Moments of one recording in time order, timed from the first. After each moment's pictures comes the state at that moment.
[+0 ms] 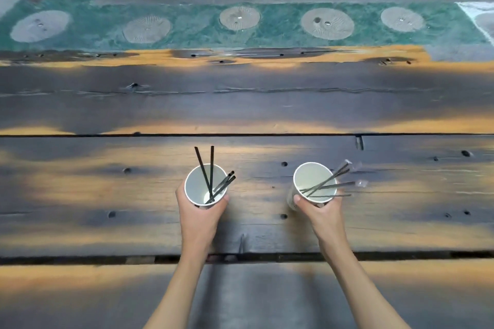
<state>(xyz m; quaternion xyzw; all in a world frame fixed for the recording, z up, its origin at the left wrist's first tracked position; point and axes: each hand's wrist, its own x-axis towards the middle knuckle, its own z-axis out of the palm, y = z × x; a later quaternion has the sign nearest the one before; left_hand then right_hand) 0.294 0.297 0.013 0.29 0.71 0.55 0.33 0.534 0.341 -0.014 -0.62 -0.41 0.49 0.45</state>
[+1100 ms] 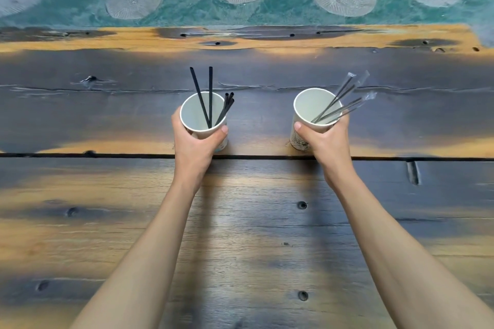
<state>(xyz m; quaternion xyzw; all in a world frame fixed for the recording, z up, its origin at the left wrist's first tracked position) 0.242 0.561 -0.061 0.36 0.65 0.57 0.34 0.485 0.615 -0.065 -0.59 -0.49 0.44 0.47</state>
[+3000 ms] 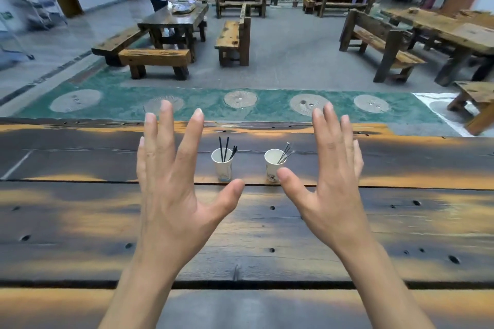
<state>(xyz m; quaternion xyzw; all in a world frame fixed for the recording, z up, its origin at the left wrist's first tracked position) 0.313 0.201 0.307 0.66 0.59 0.45 -0.10 0.521 0.256 0.301 -0.48 -0.76 0.05 0.44</state>
